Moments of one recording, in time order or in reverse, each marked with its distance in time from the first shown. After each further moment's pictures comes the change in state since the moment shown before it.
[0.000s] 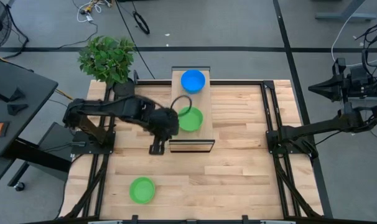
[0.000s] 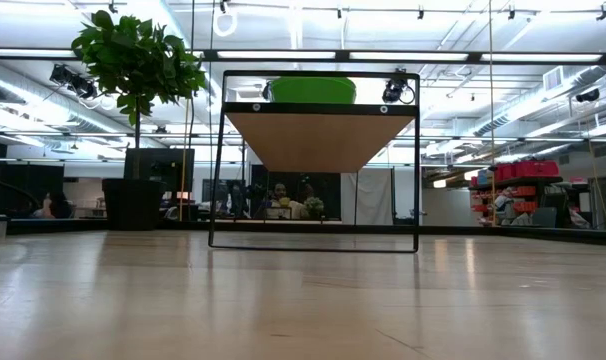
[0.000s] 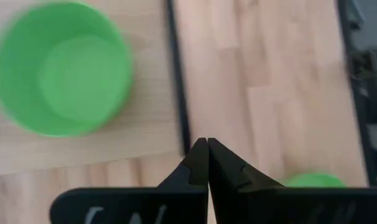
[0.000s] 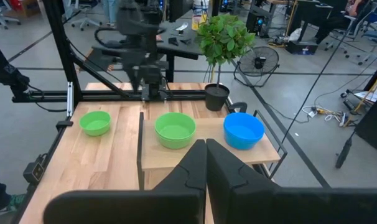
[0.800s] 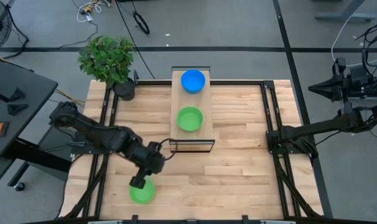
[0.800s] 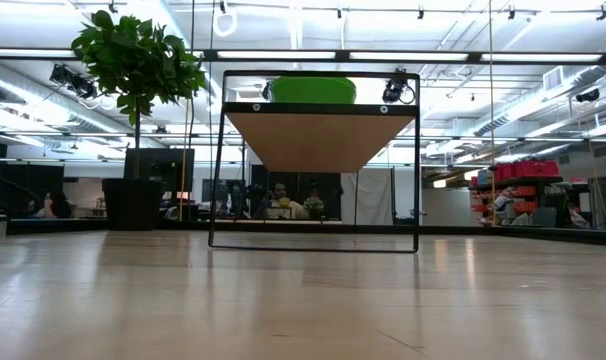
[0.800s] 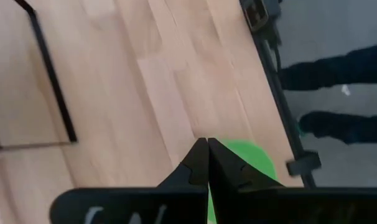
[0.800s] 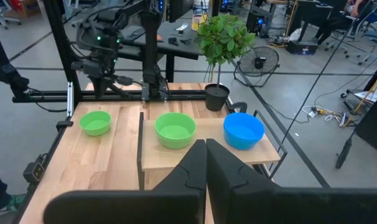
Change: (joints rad) left arm -0.325 -0.162 -0.428 0.312 0.081 -0.180; right arm 0.000 0.000 0.000 0.000 0.000 0.000
